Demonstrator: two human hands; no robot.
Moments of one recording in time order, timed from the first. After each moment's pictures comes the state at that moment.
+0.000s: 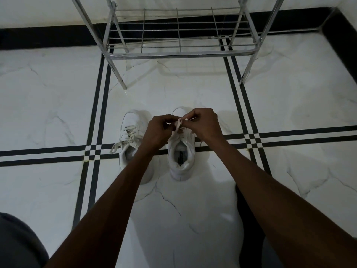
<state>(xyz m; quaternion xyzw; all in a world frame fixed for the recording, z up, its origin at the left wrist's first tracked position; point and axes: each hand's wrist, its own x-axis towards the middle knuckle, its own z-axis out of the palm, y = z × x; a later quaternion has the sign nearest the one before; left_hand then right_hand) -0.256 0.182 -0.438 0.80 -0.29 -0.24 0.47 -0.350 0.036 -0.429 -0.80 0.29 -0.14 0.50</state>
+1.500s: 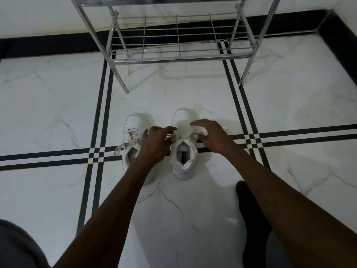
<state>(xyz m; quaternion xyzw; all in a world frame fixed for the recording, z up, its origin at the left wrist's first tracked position) -0.265 0.205 -0.451 0.89 -0.36 -0.17 0.20 -0.387 0.018 -0.449 -0.89 0.20 -0.02 0.41</state>
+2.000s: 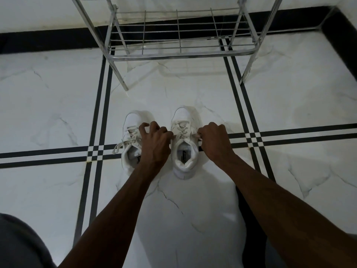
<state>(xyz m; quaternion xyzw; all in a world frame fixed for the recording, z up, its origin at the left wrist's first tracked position) -0.281 0.211 -0.456 0.90 -0.43 0.01 0.01 -0.391 0.038 -0.461 -0.97 0.21 -0.04 0.08</state>
